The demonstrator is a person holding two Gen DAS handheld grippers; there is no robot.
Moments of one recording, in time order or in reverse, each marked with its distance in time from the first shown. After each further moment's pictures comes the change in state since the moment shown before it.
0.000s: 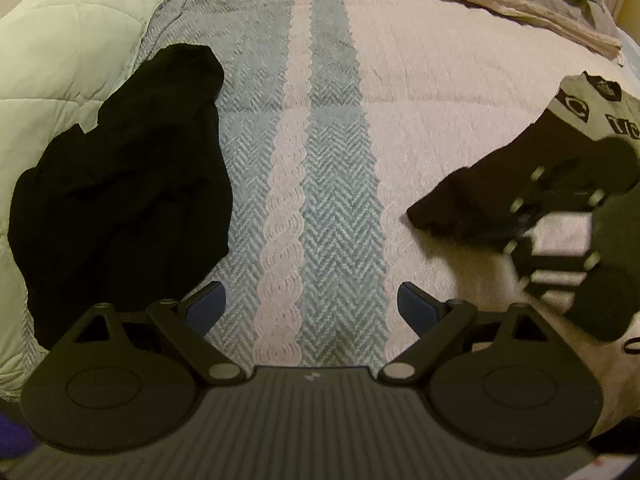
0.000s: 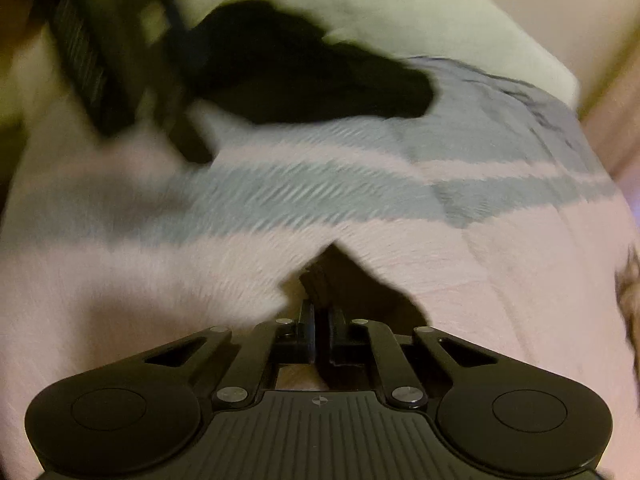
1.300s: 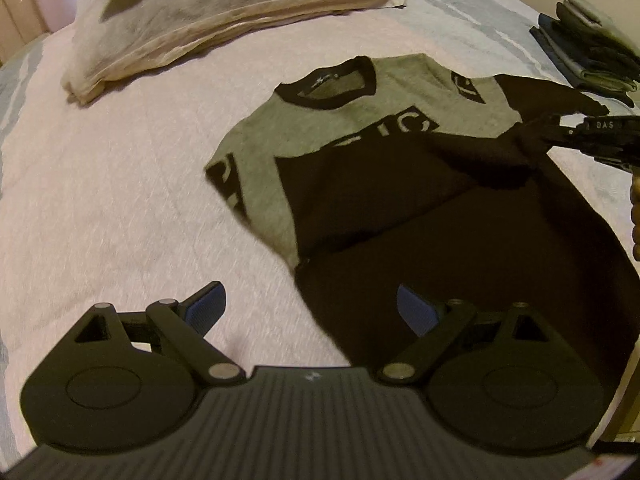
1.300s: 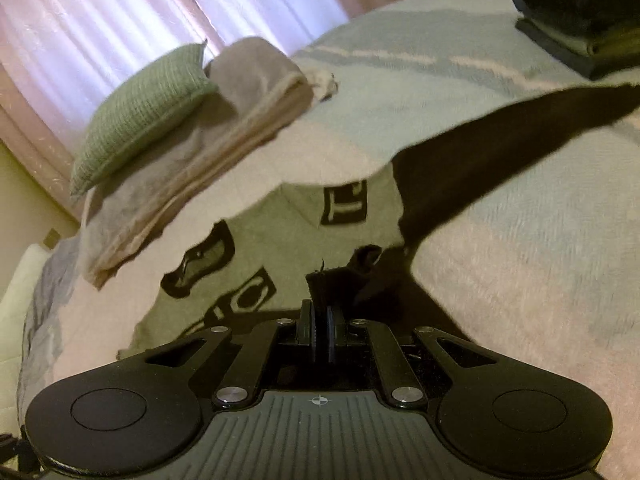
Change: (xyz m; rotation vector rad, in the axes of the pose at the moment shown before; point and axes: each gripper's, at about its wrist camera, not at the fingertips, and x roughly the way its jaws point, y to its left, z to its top) left arm 0.032 -0.481 0.141 0.433 -0.048 -0.270; right arm -0.306 -0.318 -0.476 1.599 -0.296 -0.627
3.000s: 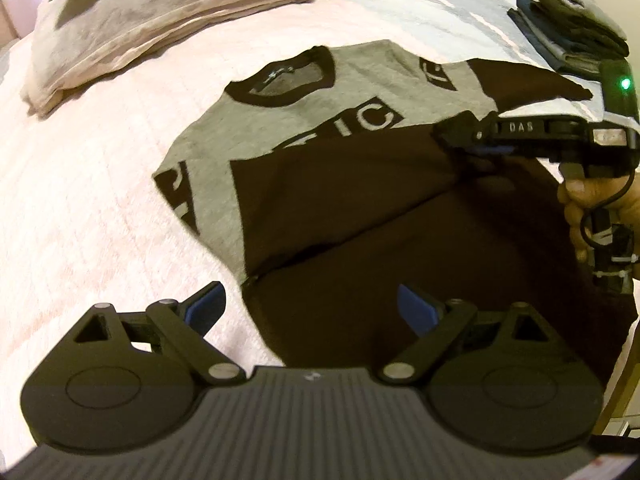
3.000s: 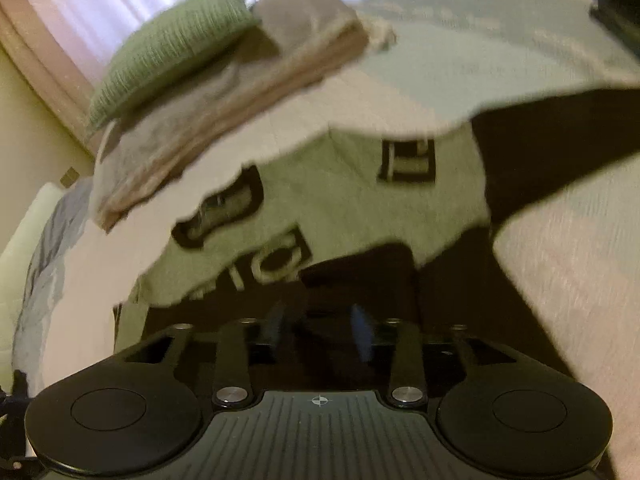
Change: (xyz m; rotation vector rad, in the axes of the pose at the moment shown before) left arm 0.020 -0.028 0.015 0.040 0.040 -0.051; right arm 0.085 0.016 -0.011 -0.089 0.195 0.103
